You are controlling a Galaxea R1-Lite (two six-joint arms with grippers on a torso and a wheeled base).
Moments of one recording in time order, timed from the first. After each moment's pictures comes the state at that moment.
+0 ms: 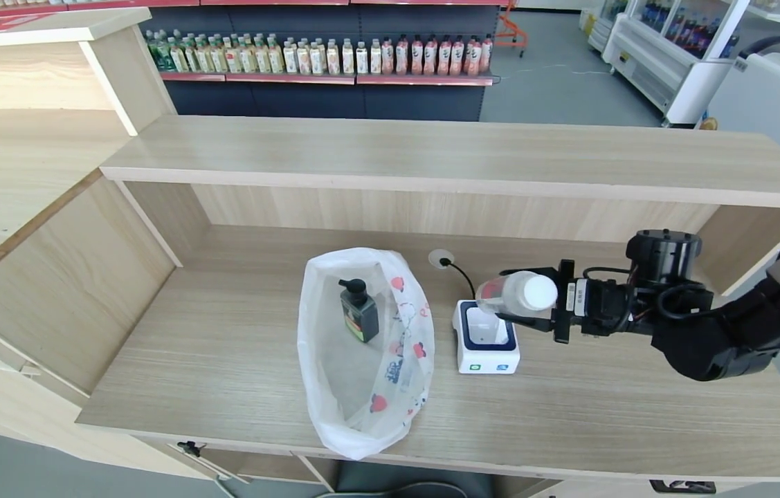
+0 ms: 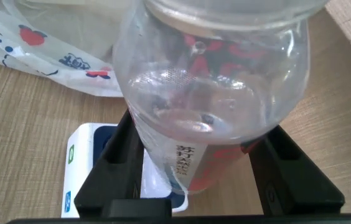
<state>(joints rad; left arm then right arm) 0.00 0.00 0.00 0.00 0.02 0.00 0.15 2.08 -0.90 -0.99 1.02 -1.14</state>
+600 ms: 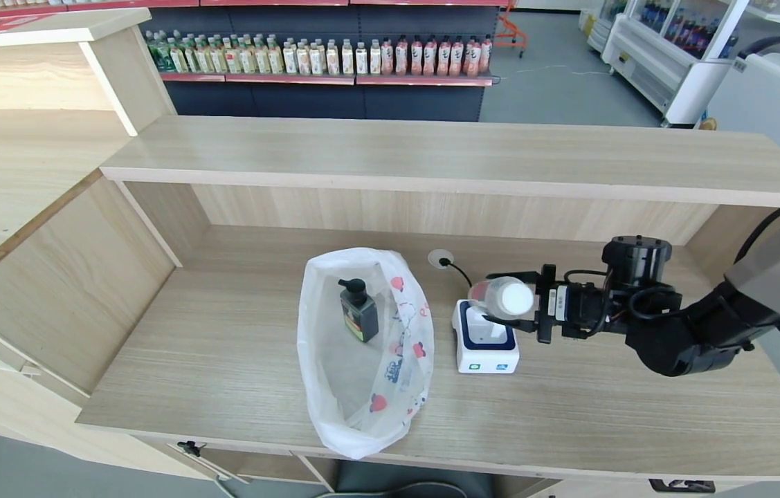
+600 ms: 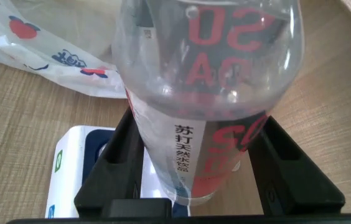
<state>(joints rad) 0.00 0.00 0.00 0.00 0.02 0.00 0.16 2.19 -0.99 -1.00 1.03 -1.18</state>
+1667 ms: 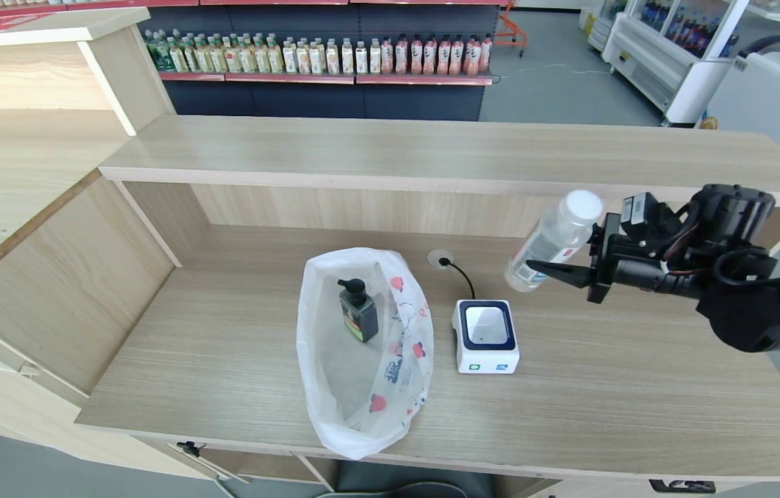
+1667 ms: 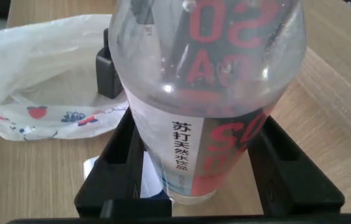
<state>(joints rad) 0.00 0.00 0.00 0.00 0.02 0.00 0.06 1.93 -0.95 -0.99 1.03 -0.59</state>
